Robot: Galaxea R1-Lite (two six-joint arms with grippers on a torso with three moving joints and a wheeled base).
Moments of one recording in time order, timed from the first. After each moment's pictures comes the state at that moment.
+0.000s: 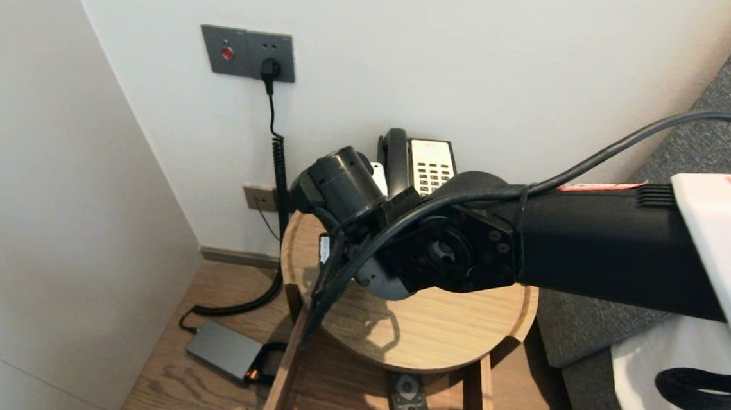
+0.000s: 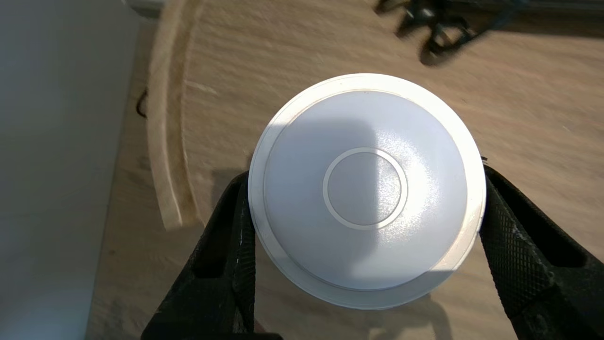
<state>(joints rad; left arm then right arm) 0.00 0.00 0.00 -0.02 0.00 0.01 0.92 2.13 -1.90 0.47 -0.58 0.54</state>
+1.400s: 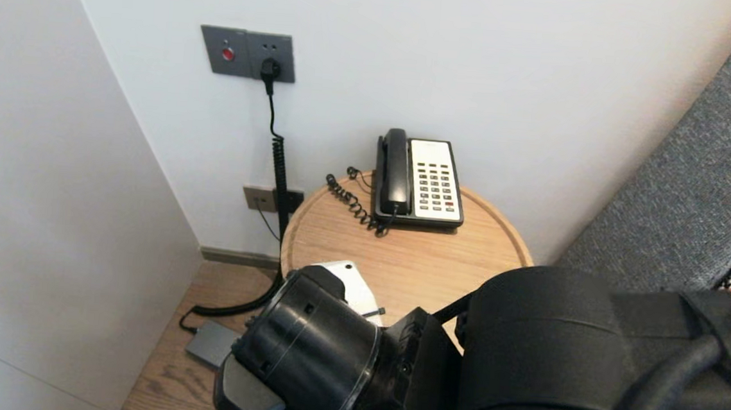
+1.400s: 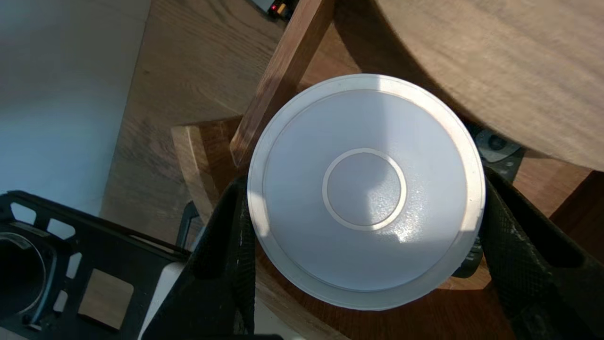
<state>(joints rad) 0.00 0.00 0.00 -0.02 0.00 0.01 1.20 1.94 -1.60 0.62 -0.42 0.69</state>
